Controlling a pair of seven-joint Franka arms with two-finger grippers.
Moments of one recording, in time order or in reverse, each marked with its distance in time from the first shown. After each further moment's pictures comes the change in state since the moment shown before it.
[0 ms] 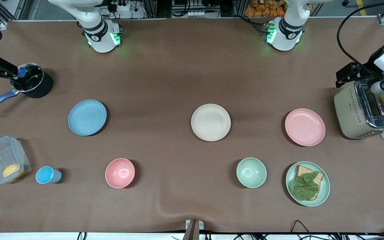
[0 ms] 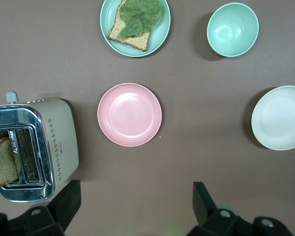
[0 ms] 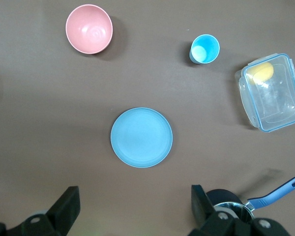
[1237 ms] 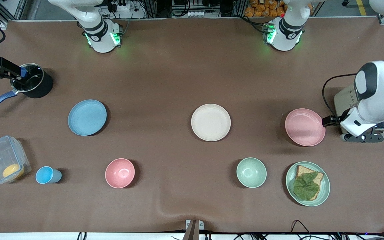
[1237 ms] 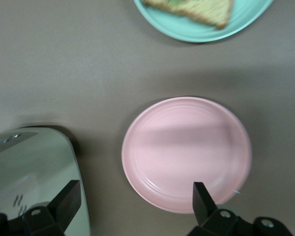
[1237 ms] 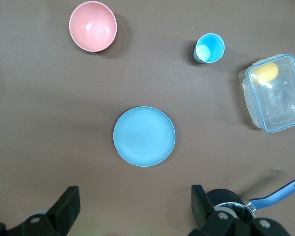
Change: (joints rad) left arm 0.191 0.275 0.007 -0.419 0.099 0.646 0.147; right arm 0.012 0.016 0.002 0.010 0.000 -0.014 0.001
